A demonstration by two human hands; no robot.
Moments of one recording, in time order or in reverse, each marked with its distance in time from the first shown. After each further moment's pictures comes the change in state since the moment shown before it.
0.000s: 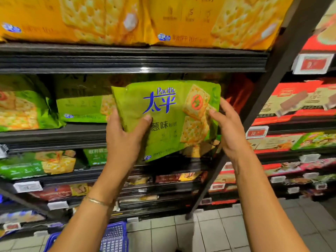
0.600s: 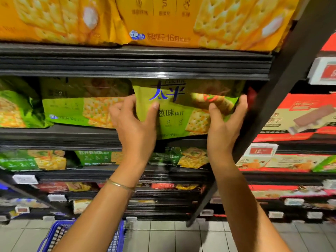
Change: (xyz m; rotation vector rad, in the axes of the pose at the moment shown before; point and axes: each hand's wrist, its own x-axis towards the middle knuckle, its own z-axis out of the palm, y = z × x) left_hand 0.029 0.001 0.105 0.337 0.234 0.056; right_hand 0.035 0.006 0.007 0.096 0.379 -0.179
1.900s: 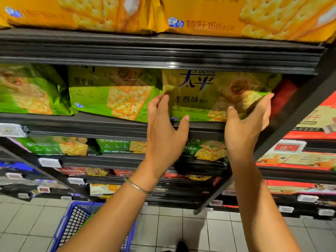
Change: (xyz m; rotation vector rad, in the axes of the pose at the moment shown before) left_hand -0.019 -0.007 -0.021 0.117 -0.286 0.040; right_hand -0.011 0.007 0.011 -0.390 0.030 -0.034
